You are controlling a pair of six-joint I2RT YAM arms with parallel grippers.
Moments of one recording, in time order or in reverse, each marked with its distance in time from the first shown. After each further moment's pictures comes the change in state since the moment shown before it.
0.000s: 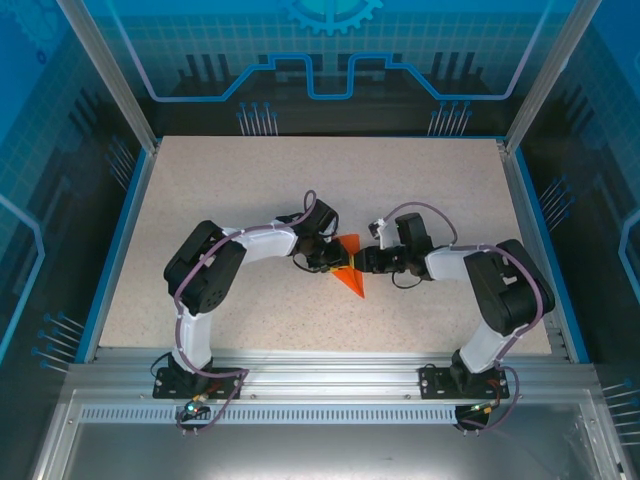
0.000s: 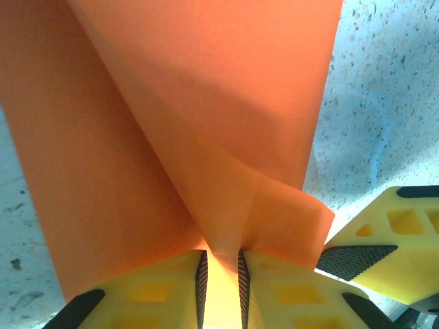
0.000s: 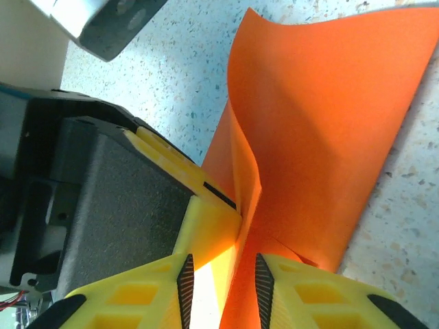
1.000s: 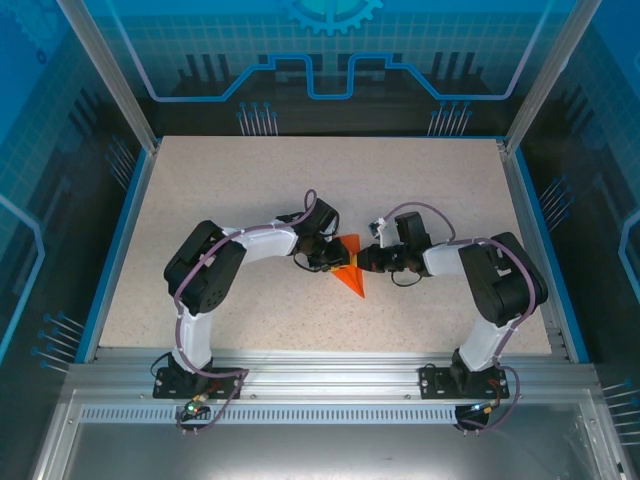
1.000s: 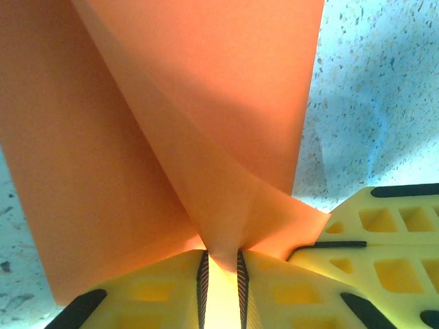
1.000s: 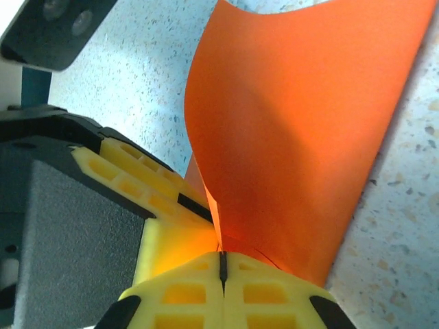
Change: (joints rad) left arm -0.001 0.000 0.007 0.000 0.000 0.000; right arm -0.018 0.060 0.029 0.000 -0.023 0.028
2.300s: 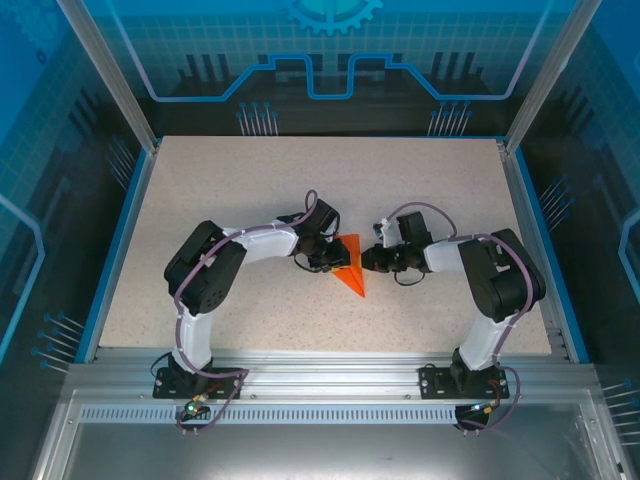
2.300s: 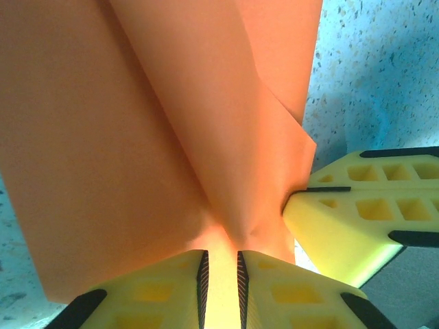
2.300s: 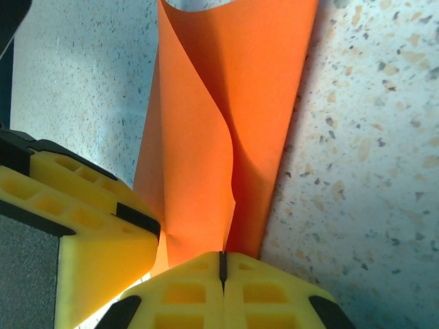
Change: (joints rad) left arm -0.005 0.000 0.000 0.000 0.000 0.000; right arm -0.027 0.030 0.029 -0.083 0.051 -0.027
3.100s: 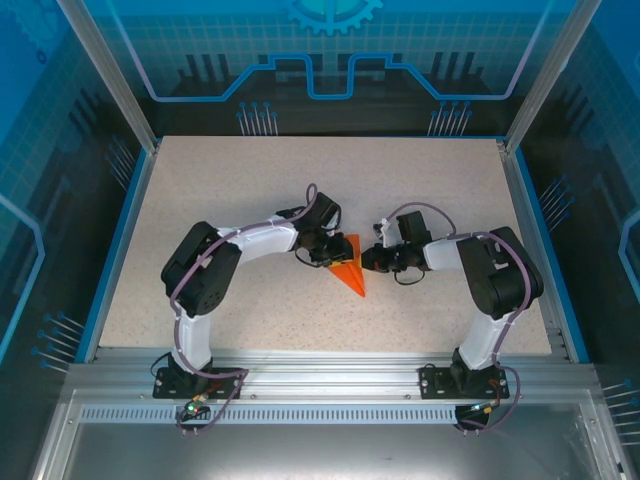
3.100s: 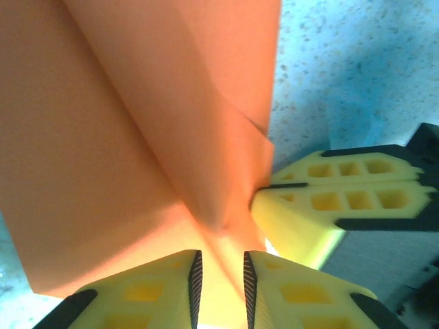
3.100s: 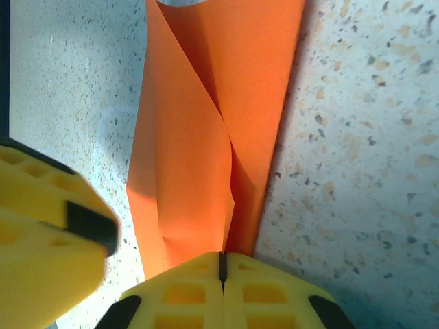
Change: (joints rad) left arm 0.000 -0.032 0.060 -0.062 -0.002 0.011; right arm -0.005 0.024 0.017 -0.026 -0.008 -0.001
